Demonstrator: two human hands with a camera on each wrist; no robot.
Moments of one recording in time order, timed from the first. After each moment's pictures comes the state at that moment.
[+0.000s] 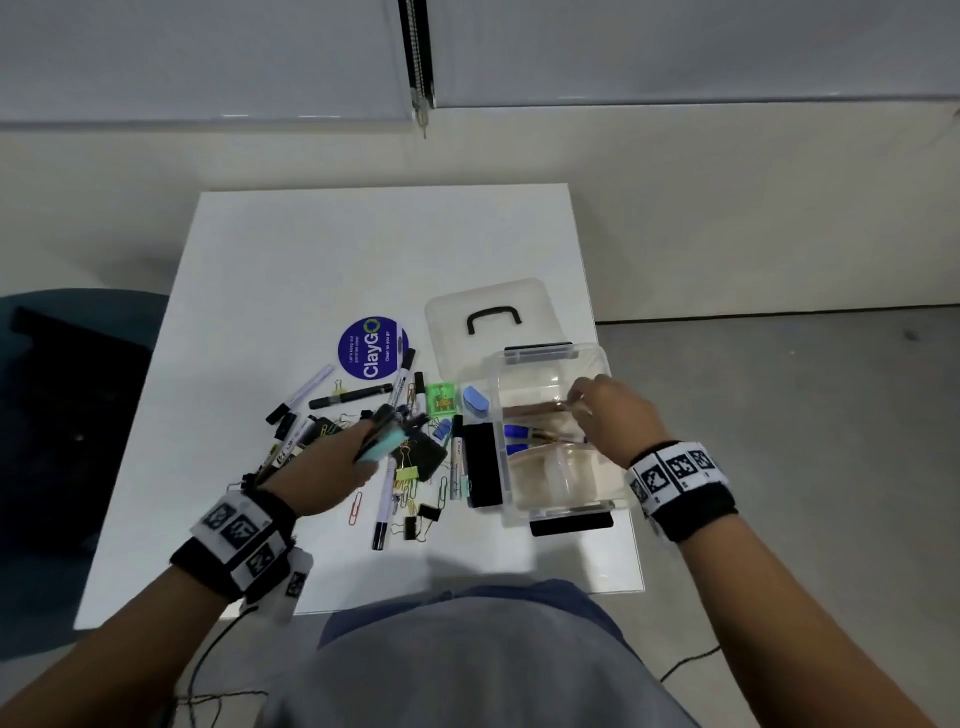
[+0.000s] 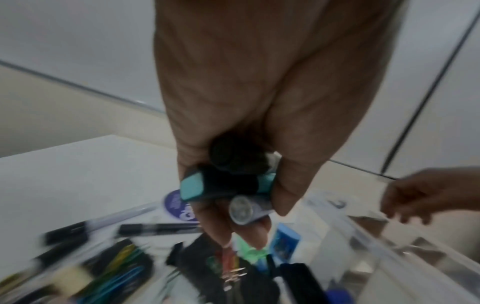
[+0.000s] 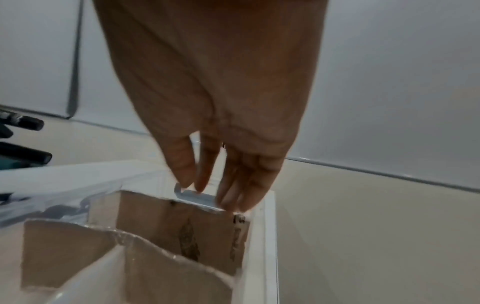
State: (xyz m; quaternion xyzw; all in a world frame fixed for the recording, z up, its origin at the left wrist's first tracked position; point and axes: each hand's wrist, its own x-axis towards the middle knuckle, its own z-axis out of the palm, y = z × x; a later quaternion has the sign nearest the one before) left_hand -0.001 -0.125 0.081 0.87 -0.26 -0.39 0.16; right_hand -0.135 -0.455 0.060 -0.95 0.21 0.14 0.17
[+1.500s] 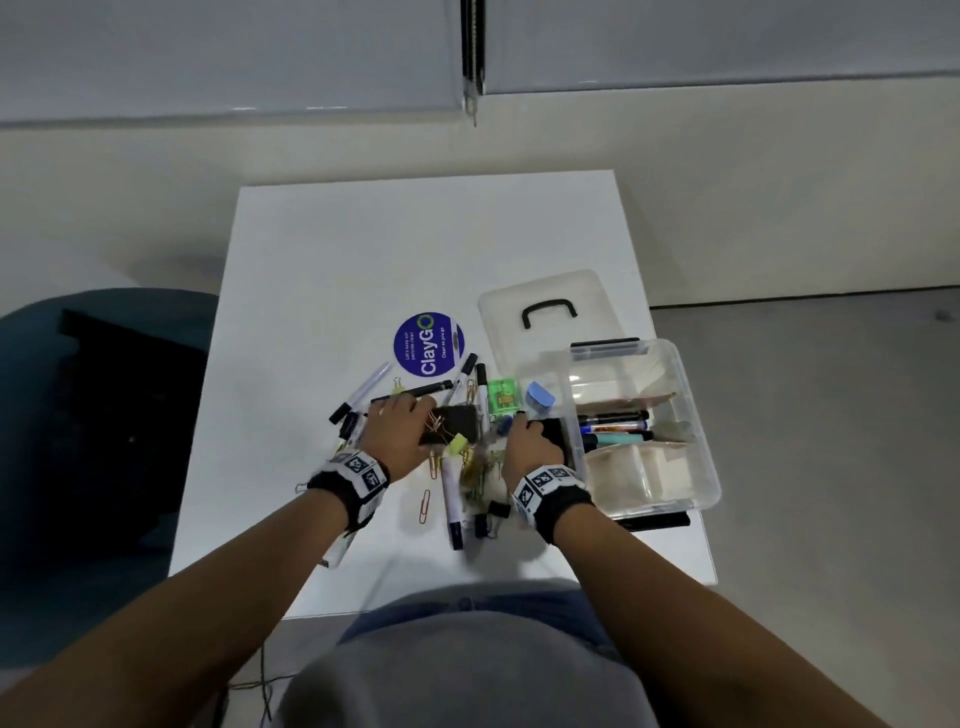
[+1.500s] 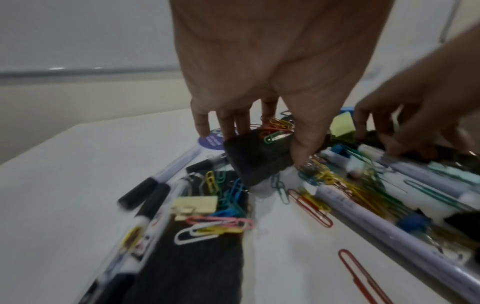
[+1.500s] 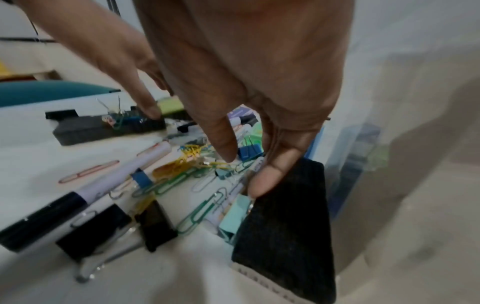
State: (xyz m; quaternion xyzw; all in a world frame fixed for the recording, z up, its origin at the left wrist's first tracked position) left_hand 0.067 -0.105 -0.031 0.91 -0.37 -0.20 0.00; right_hand -0.056 -0.267 -0.024 -0.91 0.30 0.25 0.17
